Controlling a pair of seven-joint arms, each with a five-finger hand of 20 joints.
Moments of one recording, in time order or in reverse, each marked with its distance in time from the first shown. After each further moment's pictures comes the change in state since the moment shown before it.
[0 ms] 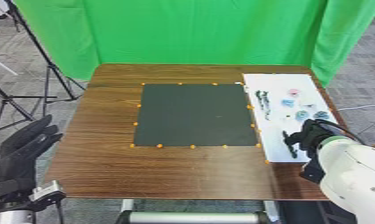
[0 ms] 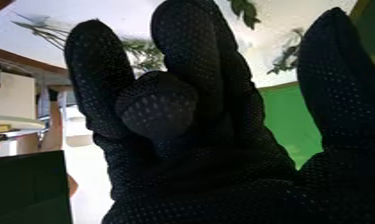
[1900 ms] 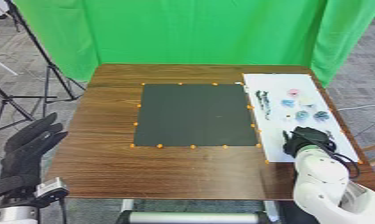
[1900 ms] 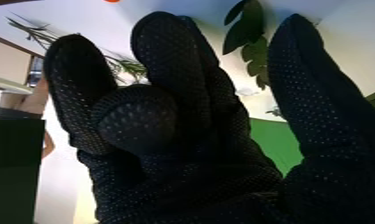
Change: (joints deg) left arm -2.8 -1.6 0.5 0.1 1.9 -2.9 -3.6; right arm 7.7 5.1 -19.5 7.8 -13.5 4.6 6.2
